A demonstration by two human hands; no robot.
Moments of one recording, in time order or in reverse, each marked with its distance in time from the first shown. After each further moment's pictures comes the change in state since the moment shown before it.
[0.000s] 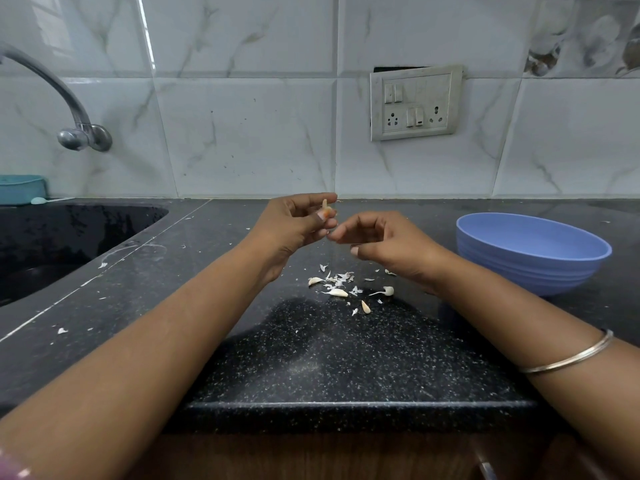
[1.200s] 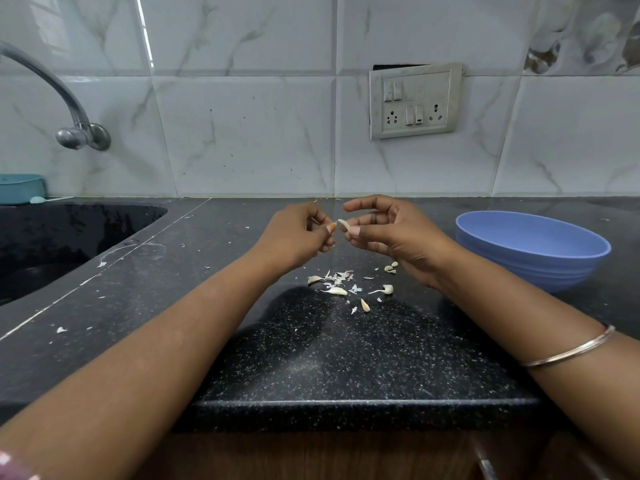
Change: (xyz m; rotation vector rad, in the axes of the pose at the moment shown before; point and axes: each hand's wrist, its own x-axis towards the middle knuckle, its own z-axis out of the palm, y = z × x) left_hand 0.003 -0.008 0.005 0.611 0.020 0.028; right_hand 0.000 -0.008 -0.004 0.359 0.171 0.091
